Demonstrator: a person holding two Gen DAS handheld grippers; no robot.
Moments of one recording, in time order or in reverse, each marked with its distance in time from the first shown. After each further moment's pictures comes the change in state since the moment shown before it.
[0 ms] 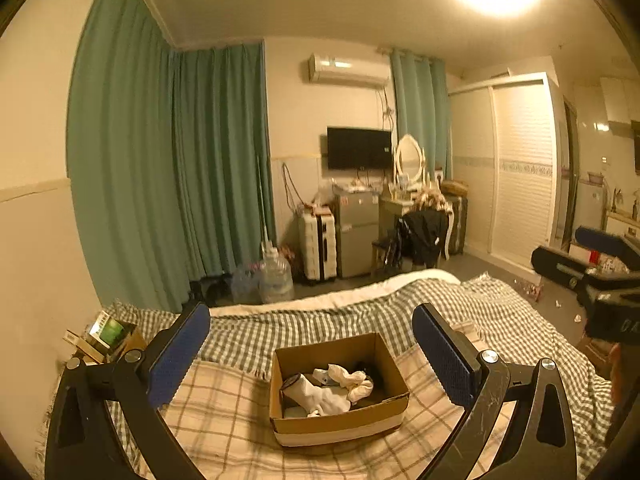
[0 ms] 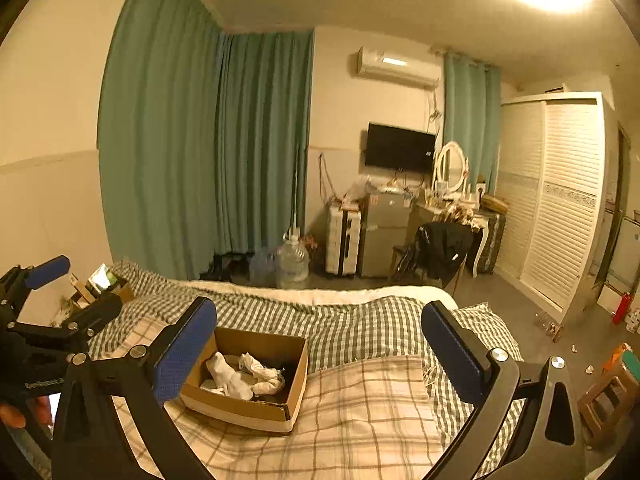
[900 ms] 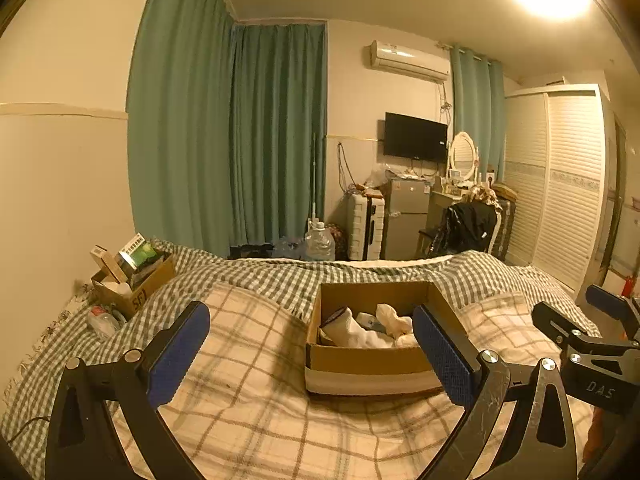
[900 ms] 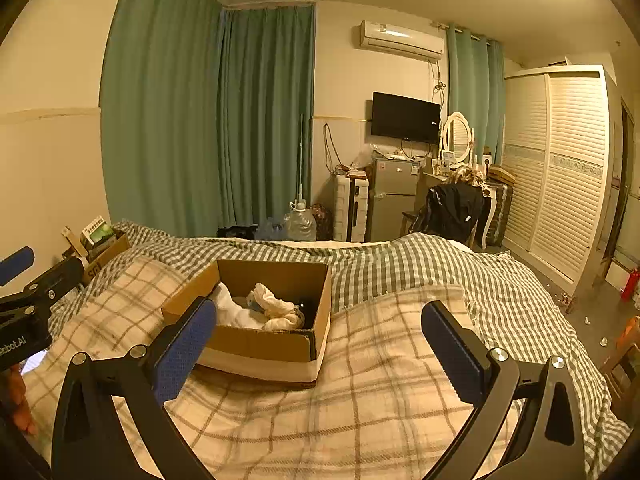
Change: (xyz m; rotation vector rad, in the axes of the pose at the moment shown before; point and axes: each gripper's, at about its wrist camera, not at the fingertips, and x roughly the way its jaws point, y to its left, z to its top) left arm 0.019 0.023 -0.126 -0.127 0.047 0.168; right arm 0.066 0.034 -0.139 0.014 0.085 0.009
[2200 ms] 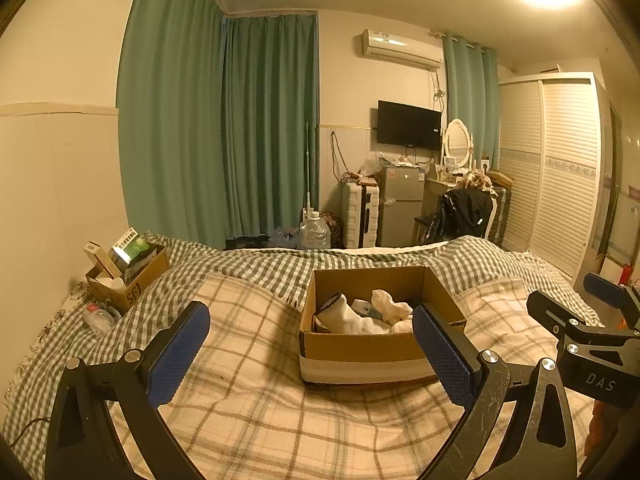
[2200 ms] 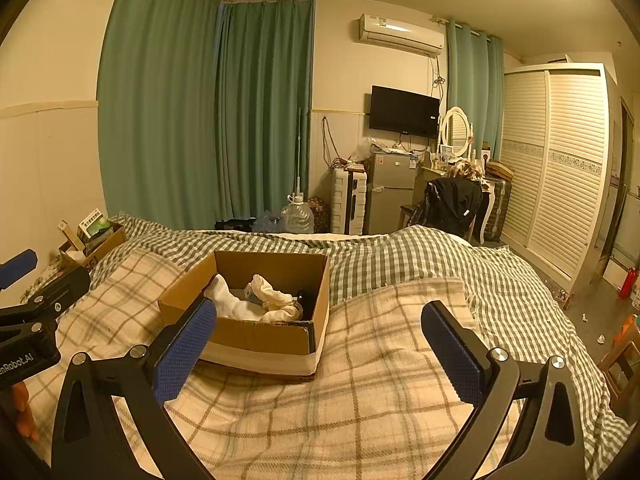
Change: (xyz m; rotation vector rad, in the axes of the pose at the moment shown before) left arm 0.005 -0.005 -0.005 0.024 0.037 -0.013; right arm 0.003 0.004 -0.005 -0.001 0.016 -0.008
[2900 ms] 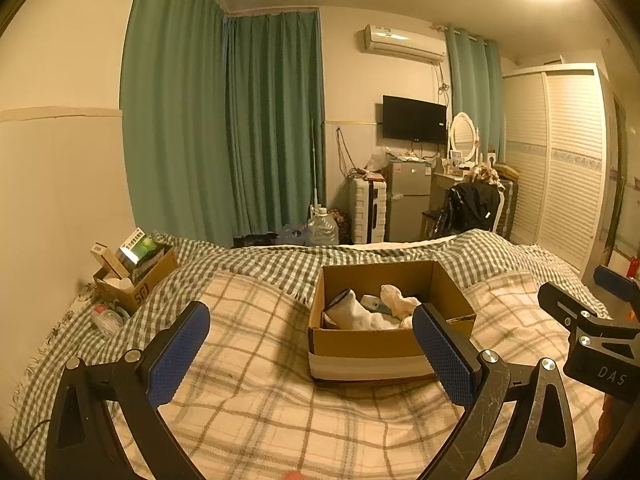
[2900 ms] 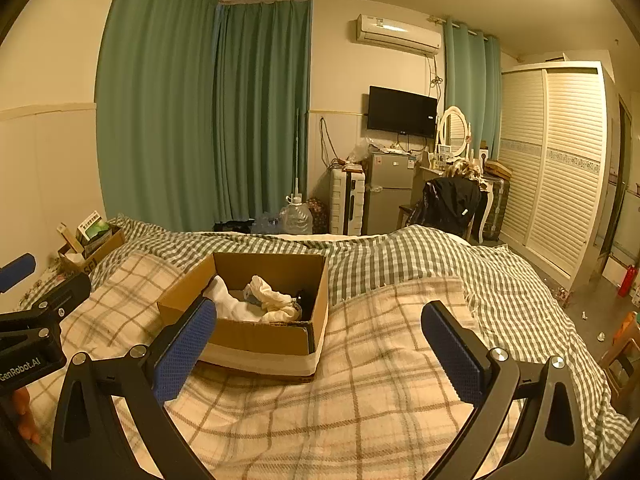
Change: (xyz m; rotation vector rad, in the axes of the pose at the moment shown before) left arm 0.003 0.000 -0.002 0.021 0.012 0.032; right arm 0.000 0.001 0.000 0.010 -0.003 -0.007
